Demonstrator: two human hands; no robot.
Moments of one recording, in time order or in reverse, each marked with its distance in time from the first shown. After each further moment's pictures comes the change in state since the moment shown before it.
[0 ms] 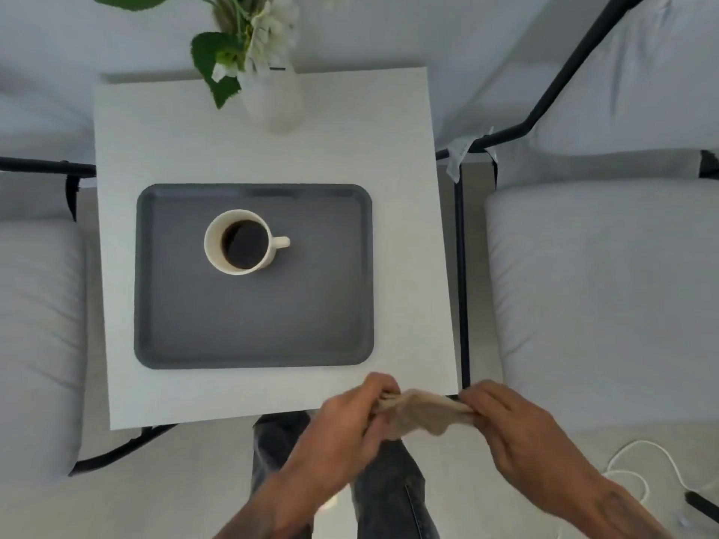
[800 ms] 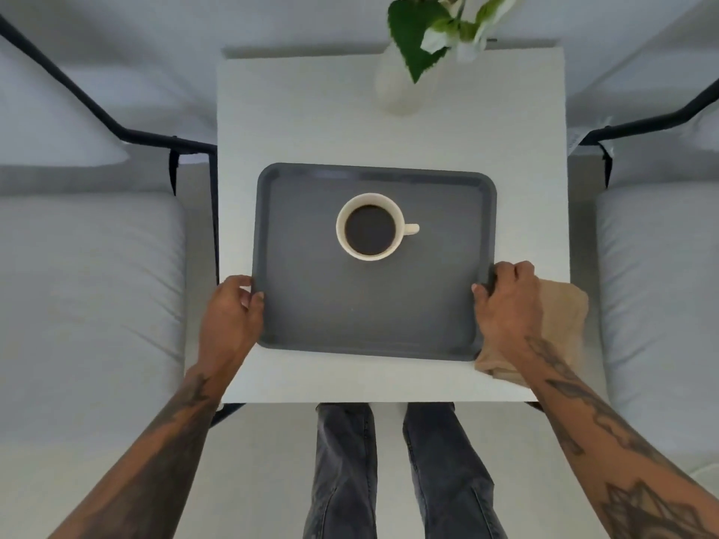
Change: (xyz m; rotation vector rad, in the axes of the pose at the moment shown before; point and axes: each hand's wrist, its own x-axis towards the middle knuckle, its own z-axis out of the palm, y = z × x) left_hand -0.007 -0.230 -0.204 0.146 0.697 -0.388; right_hand 0.210 -0.076 0.074 -0.113 0.292 0.599
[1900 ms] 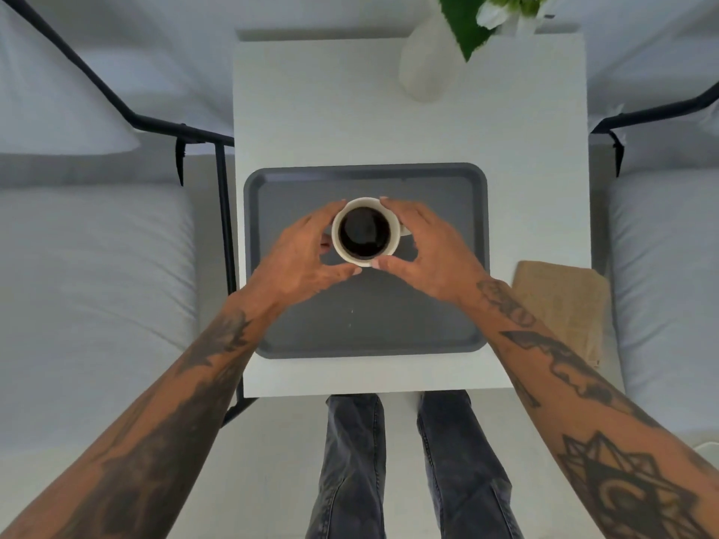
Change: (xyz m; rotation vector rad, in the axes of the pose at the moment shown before) left_hand 0.041 0.078 -0.017 -0.176 -0.421 0.468; right_hand -0.005 -0.127 -0.006 0.361 -0.230 -0.611
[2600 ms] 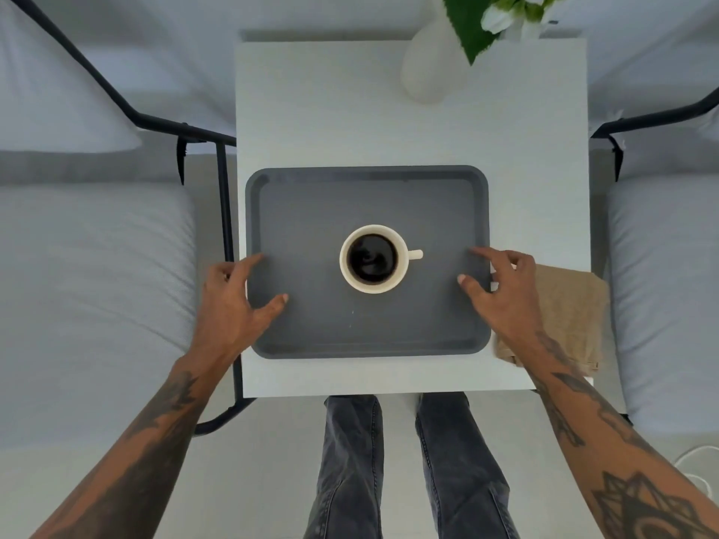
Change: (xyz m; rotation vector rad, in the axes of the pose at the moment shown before) left_hand -0.079 -0.068 -0.010 0.232 0.269 -0.382; right_hand -0.068 0.075 -0.003 0.054 0.300 0.498
